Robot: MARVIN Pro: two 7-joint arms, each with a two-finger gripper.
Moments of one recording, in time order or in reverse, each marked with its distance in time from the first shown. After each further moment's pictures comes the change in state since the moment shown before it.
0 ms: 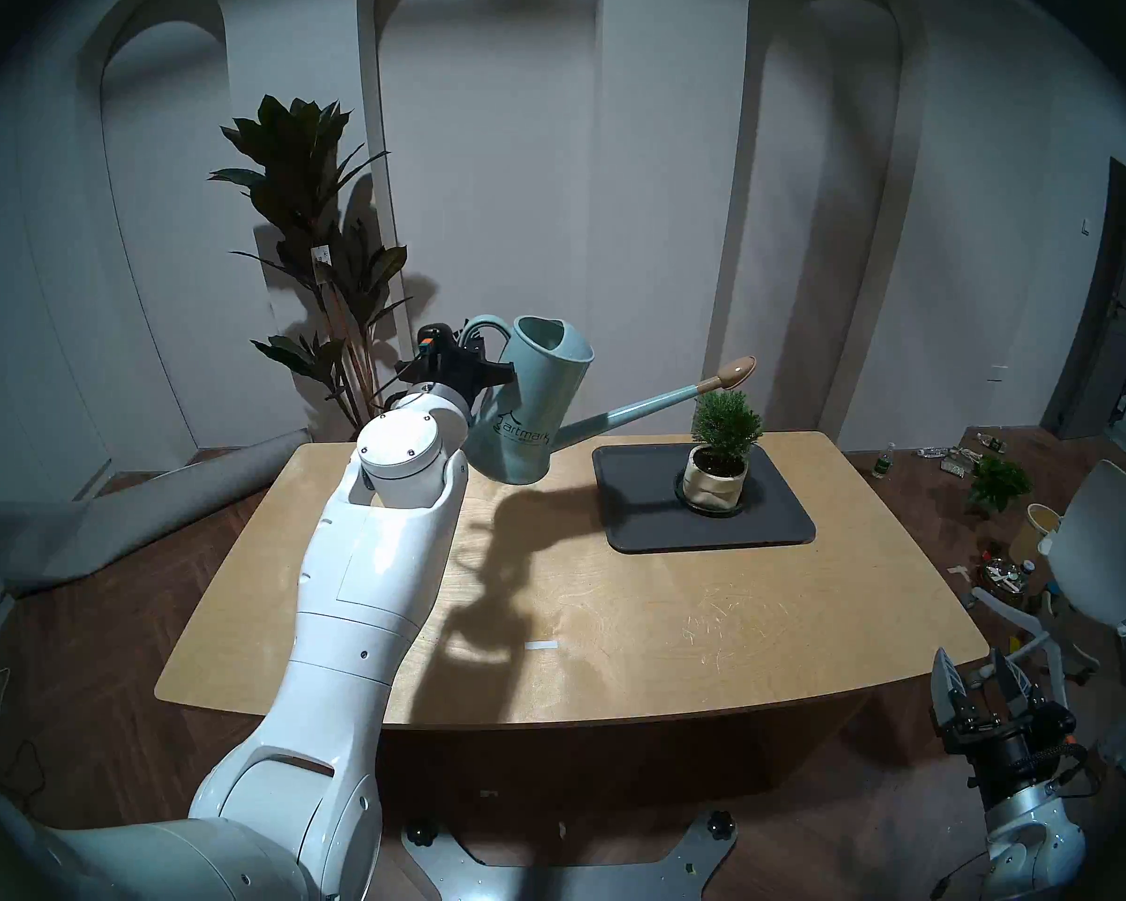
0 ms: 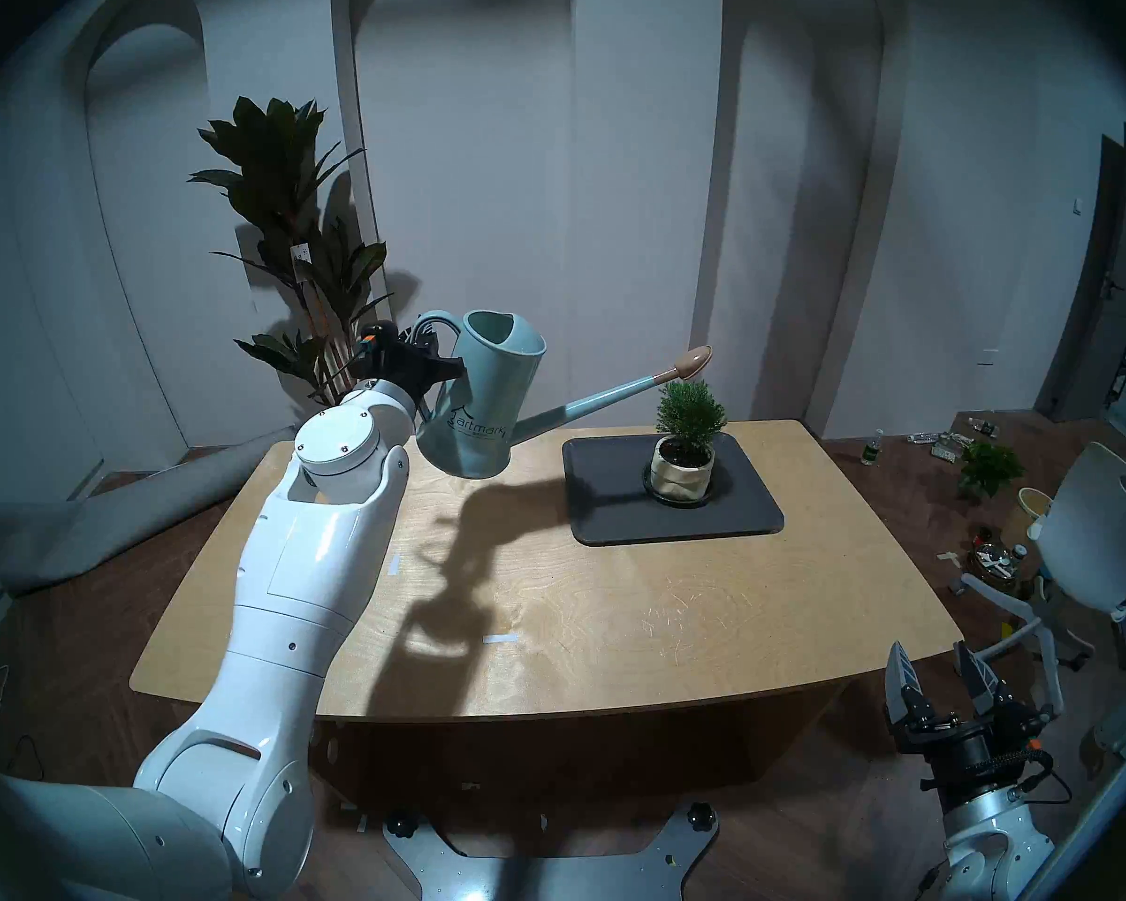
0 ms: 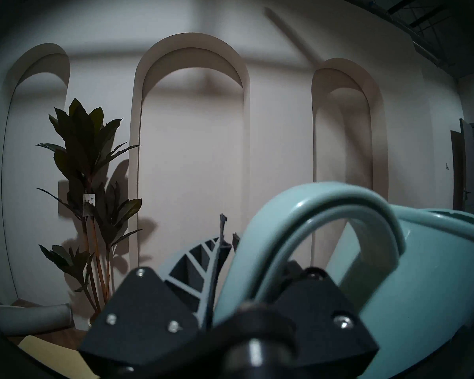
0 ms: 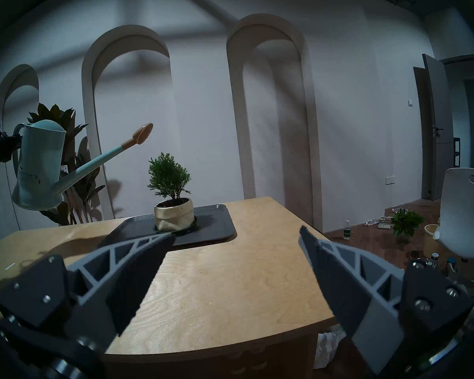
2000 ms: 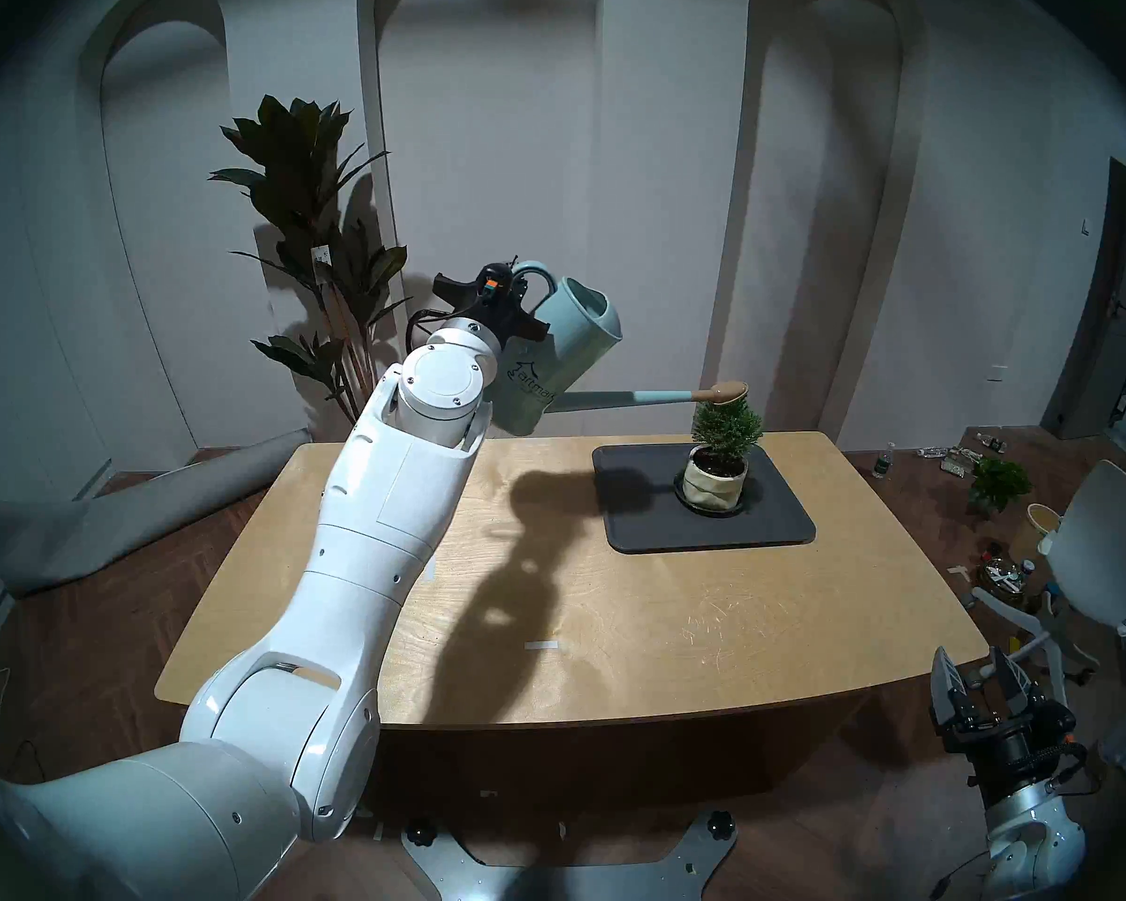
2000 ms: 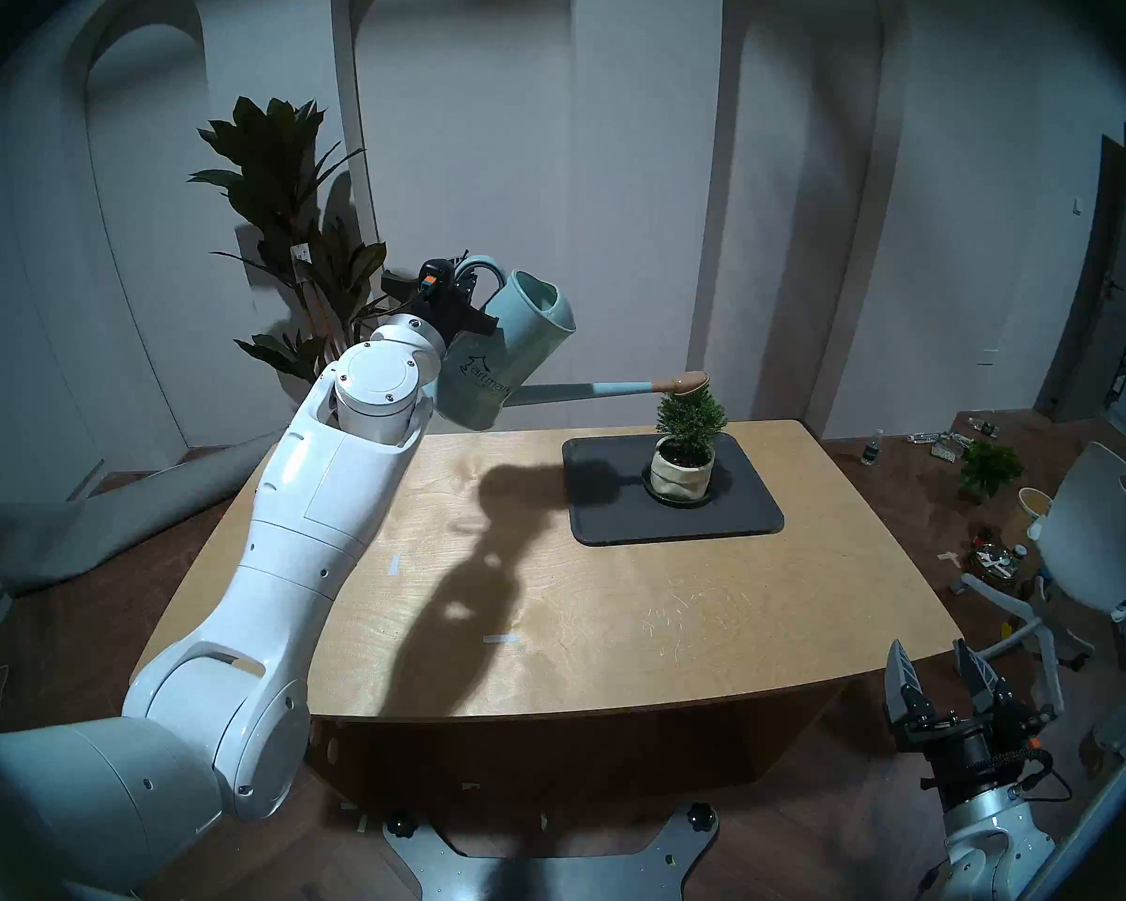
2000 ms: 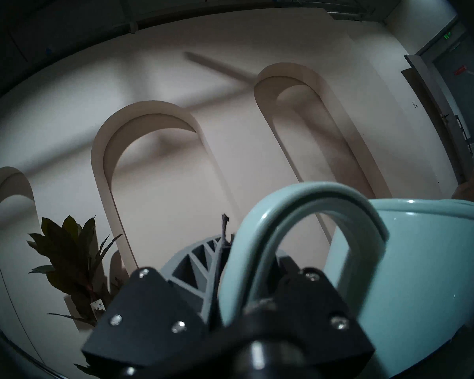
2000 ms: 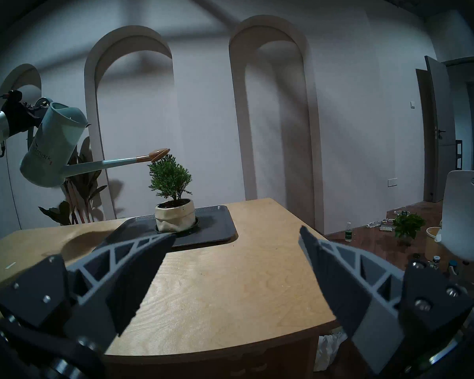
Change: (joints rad) left arm -0.224 0.011 0.107 0.152 0.344 -0.118 -0.085; right arm 0.013 -0.001 0.009 0.006 -0.006 0.000 0.017
